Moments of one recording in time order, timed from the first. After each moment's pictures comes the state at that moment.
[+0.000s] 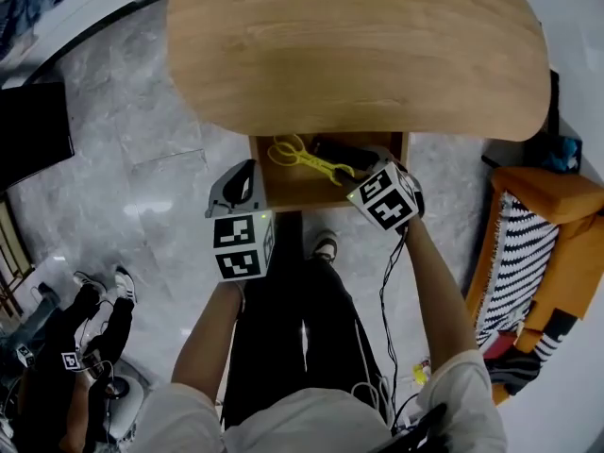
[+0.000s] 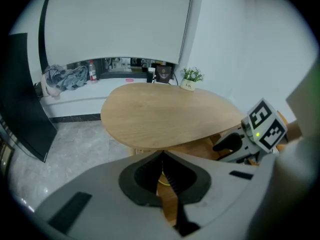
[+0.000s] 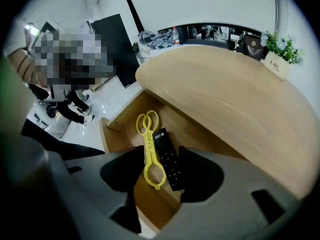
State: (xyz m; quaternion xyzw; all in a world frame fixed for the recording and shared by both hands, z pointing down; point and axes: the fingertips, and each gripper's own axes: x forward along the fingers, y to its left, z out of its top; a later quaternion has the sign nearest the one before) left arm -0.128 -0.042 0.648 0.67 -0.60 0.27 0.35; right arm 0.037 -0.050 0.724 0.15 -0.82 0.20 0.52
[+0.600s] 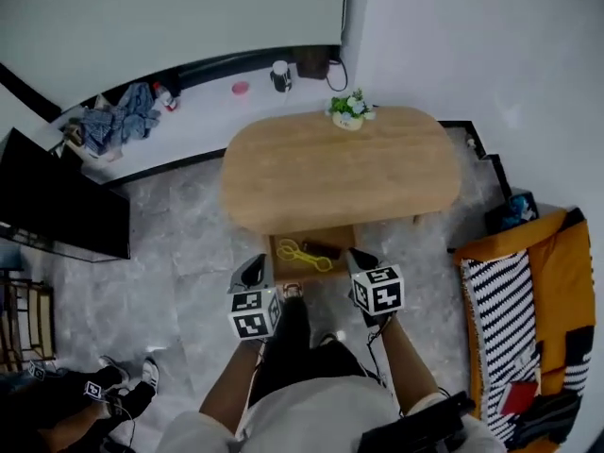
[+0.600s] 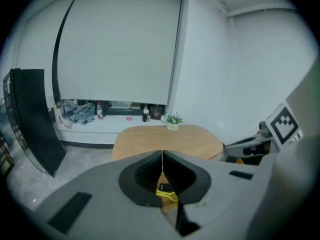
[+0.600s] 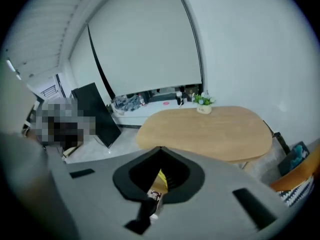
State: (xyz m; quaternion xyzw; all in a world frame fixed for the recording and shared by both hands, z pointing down) left arm -0.072 0.045 0.359 0.70 -0.64 0.18 0.26; right arm 0.121 0.011 0.401 0.42 -0.82 0.27 0.28
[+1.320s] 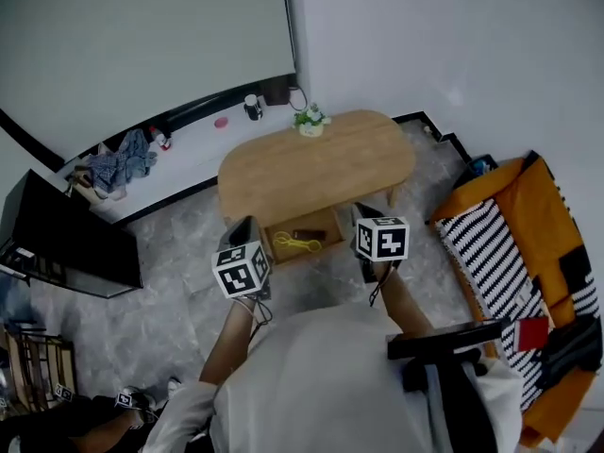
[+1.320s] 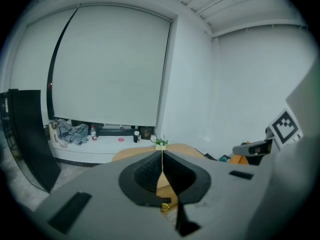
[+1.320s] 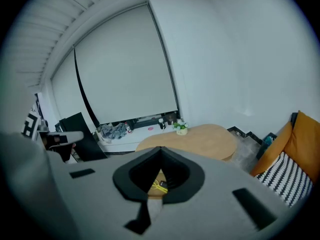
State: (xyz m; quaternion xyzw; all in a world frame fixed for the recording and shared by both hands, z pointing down) left arm -0.061 0.109 0.161 0.75 -0.62 0.13 0.19; right arm 0.185 0.092 0.200 0.56 -0.77 0.26 0.16
